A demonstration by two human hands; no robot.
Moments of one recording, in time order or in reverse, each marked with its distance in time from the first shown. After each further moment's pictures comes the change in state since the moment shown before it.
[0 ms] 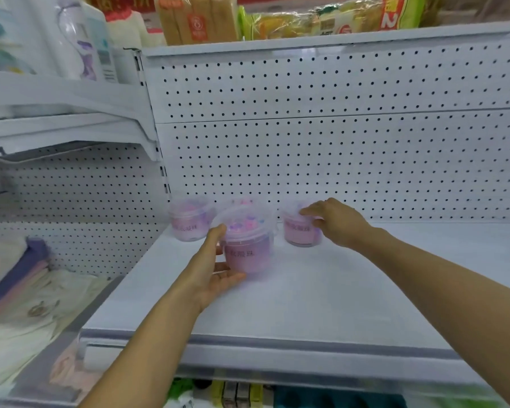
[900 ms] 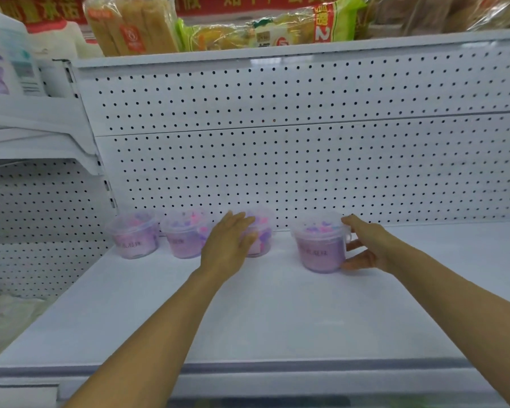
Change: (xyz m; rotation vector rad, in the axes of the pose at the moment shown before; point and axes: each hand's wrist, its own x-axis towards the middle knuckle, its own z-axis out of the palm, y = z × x) left_hand 0.075 -0.023 0.124 1.250 0.008 0.872; right_hand -0.076 0.109 -0.055 1.069 -0.005 0.804
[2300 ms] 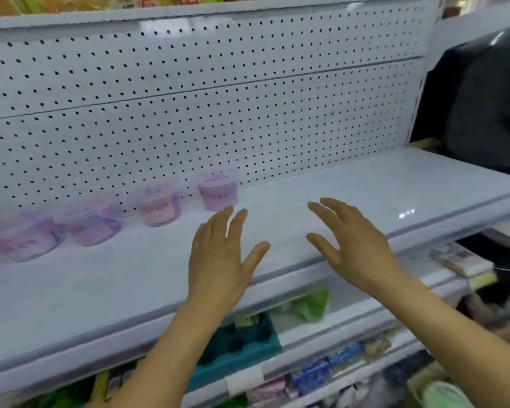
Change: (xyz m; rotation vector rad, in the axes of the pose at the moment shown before) left_hand -0.127 0.156 0.036 0.087 -0.001 0.271; right_hand -0.152 0.125 -0.087 -0.994 0.544 -0.815
